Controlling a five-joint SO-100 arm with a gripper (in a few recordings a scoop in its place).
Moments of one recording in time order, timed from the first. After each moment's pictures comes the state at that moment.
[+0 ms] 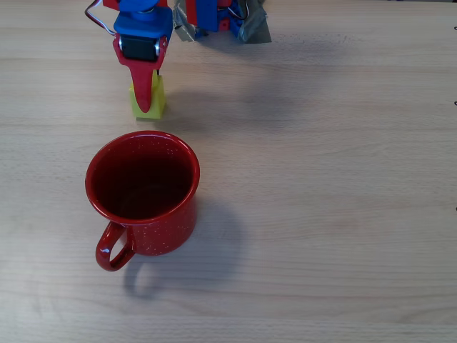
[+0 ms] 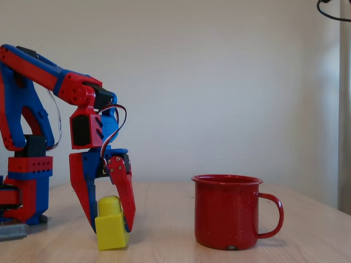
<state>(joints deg) 26.5 114.2 138.5 51.9 -20.2</state>
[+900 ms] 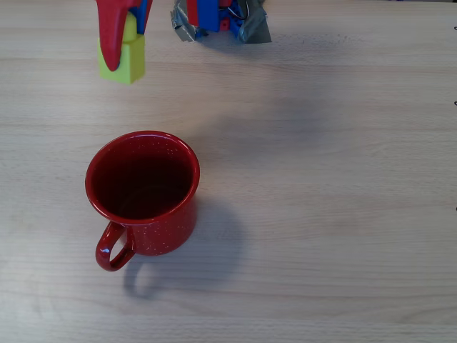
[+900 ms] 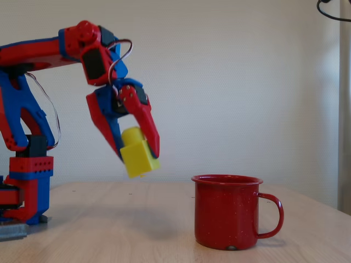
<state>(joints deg) 23.3 120.0 107.5 76.0 -2.8</state>
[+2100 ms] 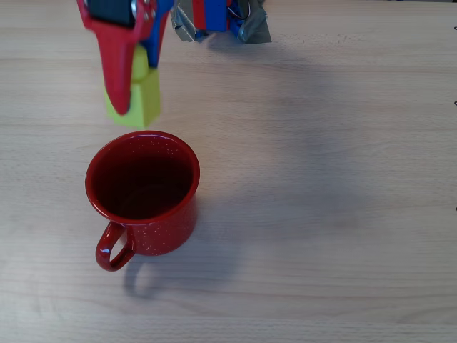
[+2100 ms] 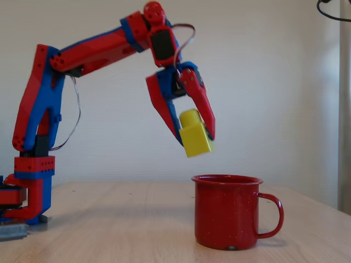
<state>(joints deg) 11.9 78.7 53.6 92.2 8.2</state>
